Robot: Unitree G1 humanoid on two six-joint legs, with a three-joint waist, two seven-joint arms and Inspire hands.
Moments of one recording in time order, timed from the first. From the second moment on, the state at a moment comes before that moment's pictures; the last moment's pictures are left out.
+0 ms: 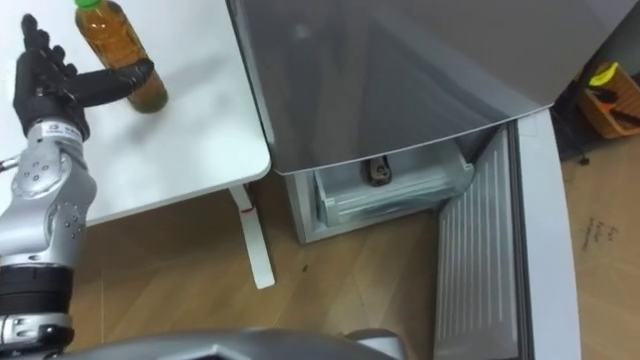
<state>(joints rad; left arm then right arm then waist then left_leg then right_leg) -0.10 0.23 0.19 0.15 -0.28 0.14 0.30 0.22 -0.23 -0.10 1.24 -0.14 0.23 0.12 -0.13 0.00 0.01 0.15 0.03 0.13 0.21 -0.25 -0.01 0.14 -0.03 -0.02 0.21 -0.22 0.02</state>
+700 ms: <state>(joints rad) -0.28 0.32 0.21 0.45 -0.32 0.14 0.29 0.25 -0.23 -0.10 1.20 -0.16 0.22 0.10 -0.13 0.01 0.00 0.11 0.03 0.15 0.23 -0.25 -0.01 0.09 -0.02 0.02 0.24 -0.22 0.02</state>
